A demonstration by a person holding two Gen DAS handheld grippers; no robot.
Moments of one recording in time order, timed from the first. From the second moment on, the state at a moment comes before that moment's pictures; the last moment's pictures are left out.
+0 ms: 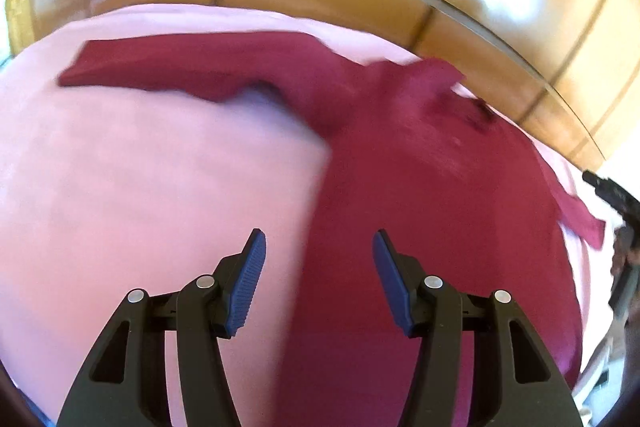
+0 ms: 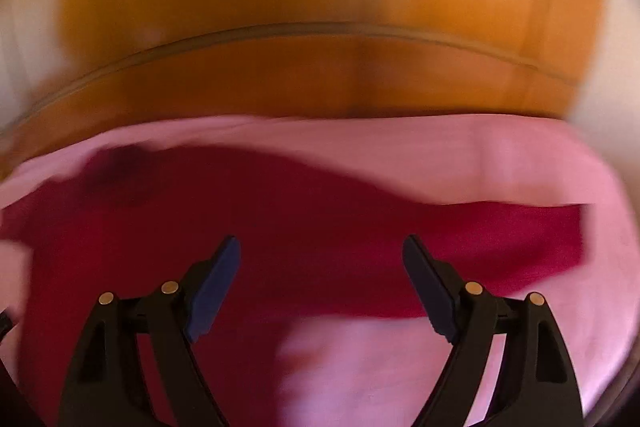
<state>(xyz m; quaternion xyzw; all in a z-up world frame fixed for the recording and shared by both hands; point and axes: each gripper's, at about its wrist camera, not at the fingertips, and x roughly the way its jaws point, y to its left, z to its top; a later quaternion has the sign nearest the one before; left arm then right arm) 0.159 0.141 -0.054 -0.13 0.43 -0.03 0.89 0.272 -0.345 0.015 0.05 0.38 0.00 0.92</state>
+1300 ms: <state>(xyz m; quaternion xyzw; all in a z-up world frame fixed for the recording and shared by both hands) 0.301 0.404 -0.061 -0.12 0.42 0.21 0.87 0.303 -0.220 -0.065 0.04 0.44 0.07 0.90</state>
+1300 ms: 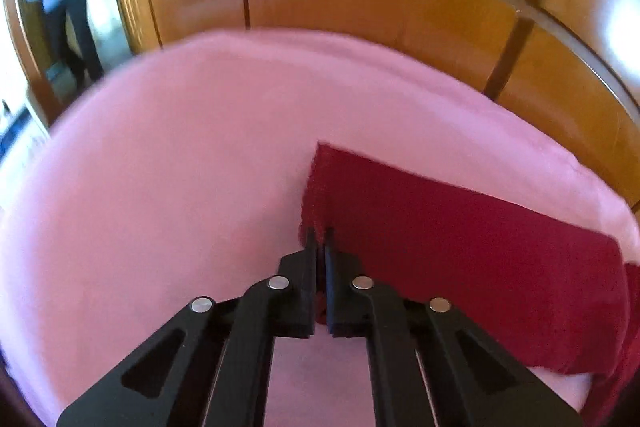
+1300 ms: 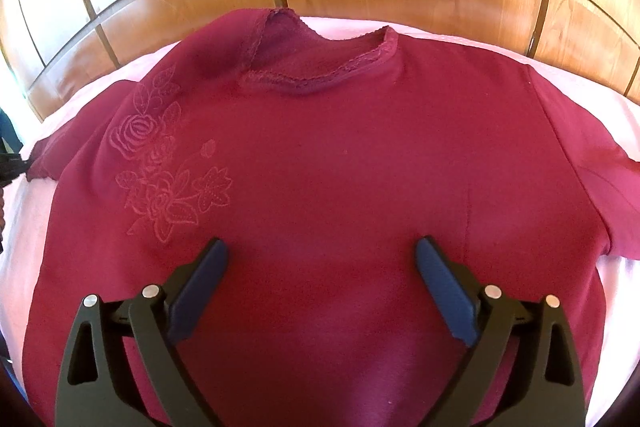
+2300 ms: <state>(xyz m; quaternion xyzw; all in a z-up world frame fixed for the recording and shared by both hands) 0.099 0.189 -0.038 -0.12 0.45 -0.11 0.88 0.165 -0.321 -0.026 0.13 0.43 0.03 0.89</state>
